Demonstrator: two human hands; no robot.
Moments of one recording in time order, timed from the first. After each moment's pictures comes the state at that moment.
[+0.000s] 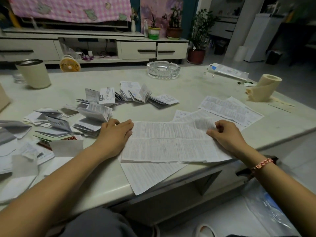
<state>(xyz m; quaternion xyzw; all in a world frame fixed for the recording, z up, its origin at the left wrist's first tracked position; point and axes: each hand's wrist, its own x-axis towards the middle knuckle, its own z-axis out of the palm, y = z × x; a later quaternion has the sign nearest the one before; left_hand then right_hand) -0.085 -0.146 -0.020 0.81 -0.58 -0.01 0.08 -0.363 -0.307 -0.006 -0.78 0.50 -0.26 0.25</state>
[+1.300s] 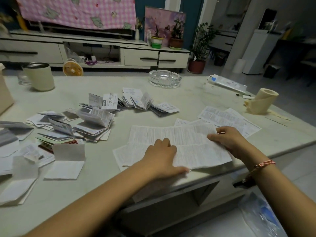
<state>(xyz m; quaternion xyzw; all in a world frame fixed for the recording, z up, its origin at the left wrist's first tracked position) -0.199 -0.159 0.007 0.73 -0.67 -0.12 0.05 -0.361 -0.311 0.027 -0.69 0.55 -0.22 0.42</state>
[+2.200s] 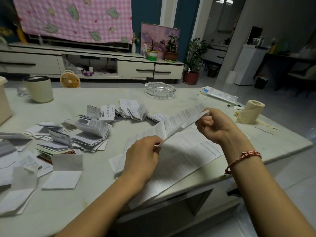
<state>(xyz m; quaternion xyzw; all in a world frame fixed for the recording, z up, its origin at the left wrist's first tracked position) -0.190 -0.133 0.032 0.72 -0.54 0.01 0.43 -0.318 -0.266 0.114 -0.33 0.36 -0.38 0.79</state>
